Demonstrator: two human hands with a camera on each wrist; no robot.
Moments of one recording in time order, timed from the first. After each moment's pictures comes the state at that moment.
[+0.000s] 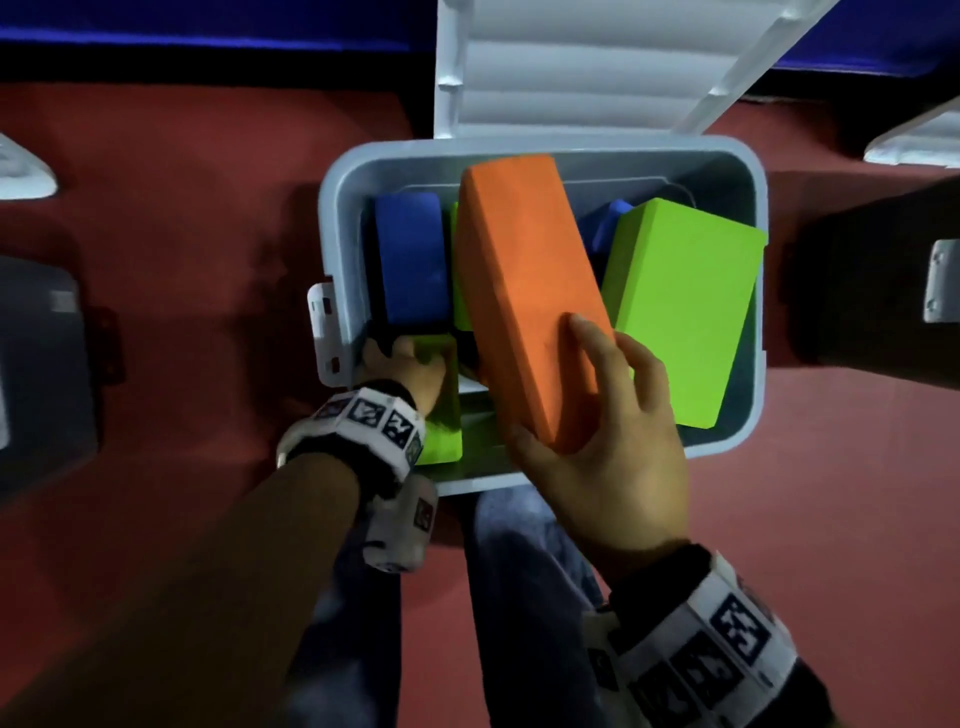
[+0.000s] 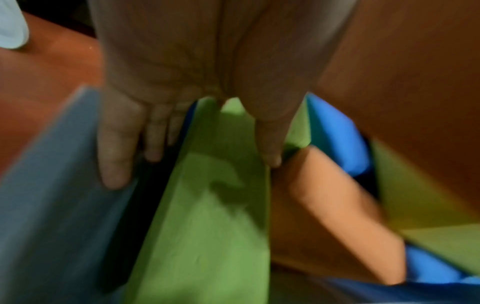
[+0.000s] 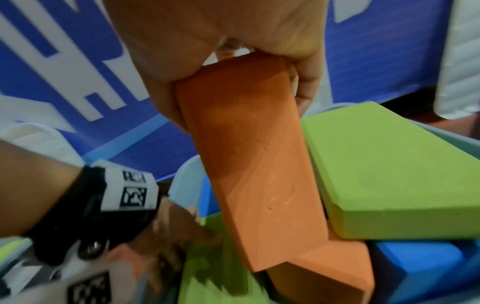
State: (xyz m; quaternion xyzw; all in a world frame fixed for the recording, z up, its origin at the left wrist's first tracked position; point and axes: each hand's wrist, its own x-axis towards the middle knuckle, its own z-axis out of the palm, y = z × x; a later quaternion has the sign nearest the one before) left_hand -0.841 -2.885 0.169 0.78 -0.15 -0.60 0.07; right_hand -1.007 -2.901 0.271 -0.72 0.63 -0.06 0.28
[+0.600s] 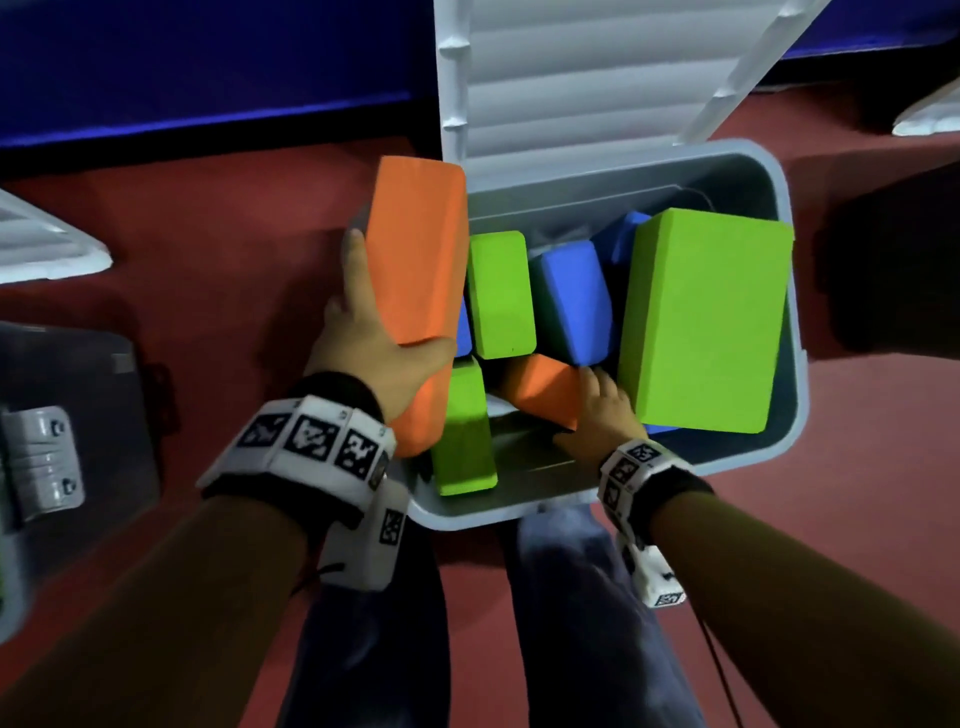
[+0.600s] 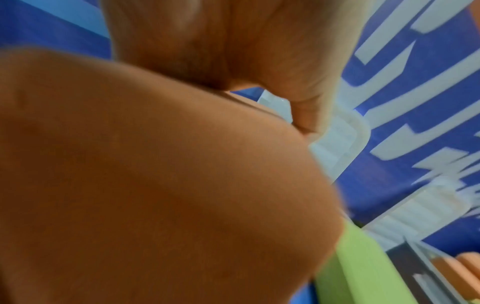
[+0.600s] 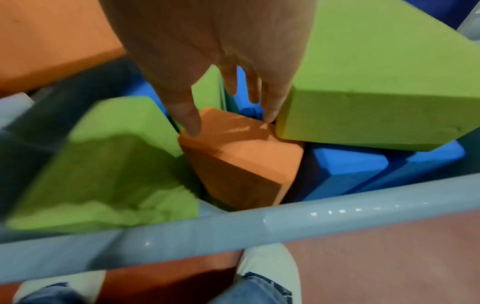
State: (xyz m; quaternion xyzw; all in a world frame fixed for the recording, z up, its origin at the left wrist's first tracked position) left_hand -0.791 -2.925 0.227 0.82 -0.33 -0.46 0.11; right_hand -1.038 -2.930 0.117 -0.64 0.62 0.29 0.35
